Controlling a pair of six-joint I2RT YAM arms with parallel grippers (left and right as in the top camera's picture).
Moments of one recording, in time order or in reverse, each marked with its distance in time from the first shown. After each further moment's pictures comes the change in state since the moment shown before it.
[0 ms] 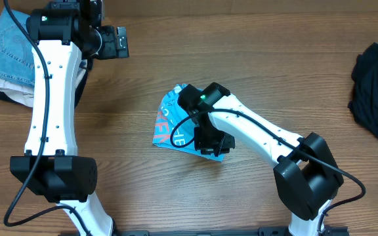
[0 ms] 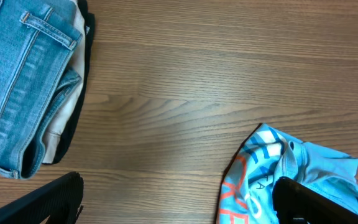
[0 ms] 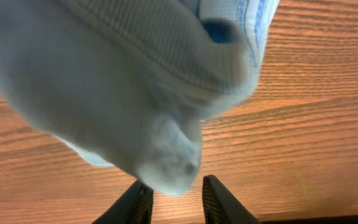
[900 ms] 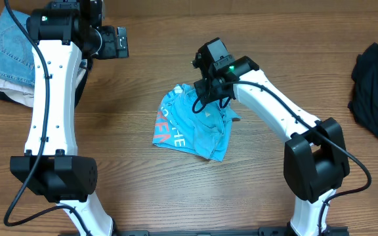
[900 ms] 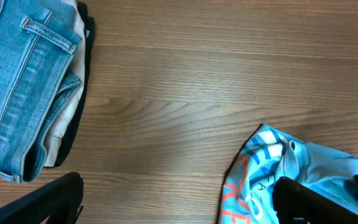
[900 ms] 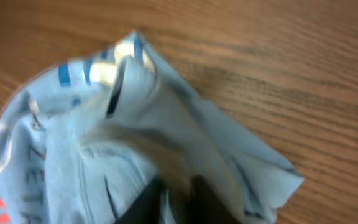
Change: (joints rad) left arm 0.000 0.001 -0.001 0.007 0.000 0.012; right arm -0.229 0.059 0.110 0.542 -0.035 -0.594
